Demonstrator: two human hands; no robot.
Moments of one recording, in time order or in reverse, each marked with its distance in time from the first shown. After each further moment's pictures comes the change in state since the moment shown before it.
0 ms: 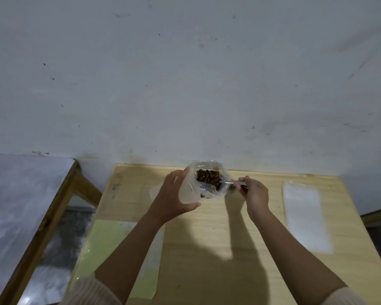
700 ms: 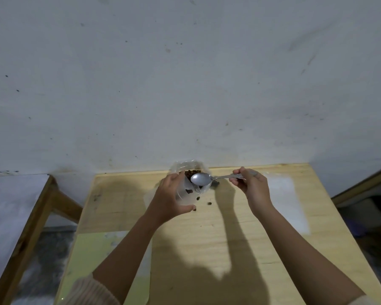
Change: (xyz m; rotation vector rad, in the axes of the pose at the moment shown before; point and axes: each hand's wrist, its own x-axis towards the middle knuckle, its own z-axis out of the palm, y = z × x) left_hand 0.010 0.012 0.021 0.056 -0.068 0.132; right_hand -0.031 -0.039 -0.037 0.101 -0.164 -0.156
